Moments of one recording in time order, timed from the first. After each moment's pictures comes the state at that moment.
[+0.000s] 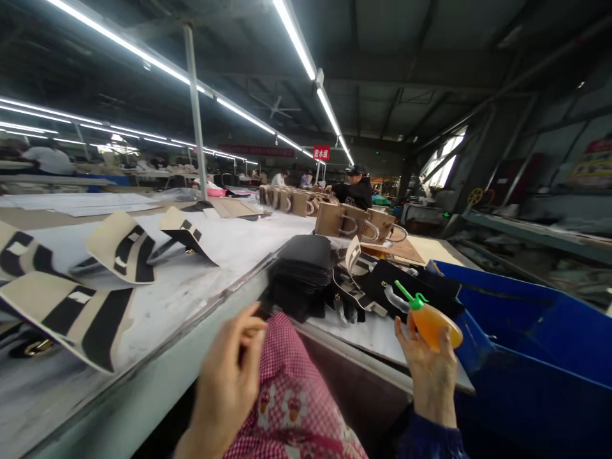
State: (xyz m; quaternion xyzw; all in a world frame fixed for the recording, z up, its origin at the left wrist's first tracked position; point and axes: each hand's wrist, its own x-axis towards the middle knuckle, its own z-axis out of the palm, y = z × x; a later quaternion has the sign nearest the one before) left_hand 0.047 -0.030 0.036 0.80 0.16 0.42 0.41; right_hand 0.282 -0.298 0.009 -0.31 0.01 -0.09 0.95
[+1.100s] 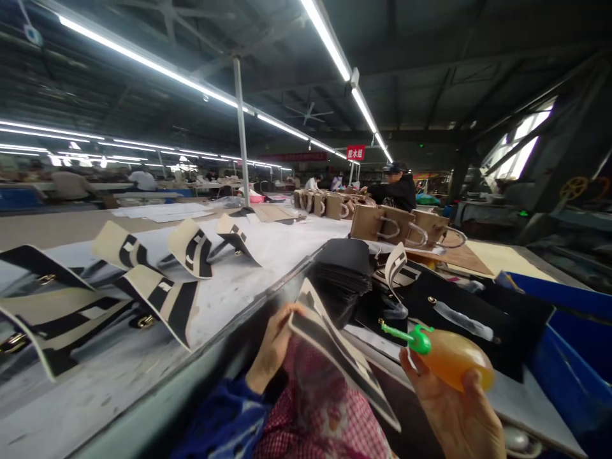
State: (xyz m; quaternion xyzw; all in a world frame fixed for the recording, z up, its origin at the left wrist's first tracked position) left_hand 0.090 0.013 0.018 0.71 0.01 0.37 0.60; right_hand 0.203 -0.244 0.022 -0.33 -0.02 0.06 0.94
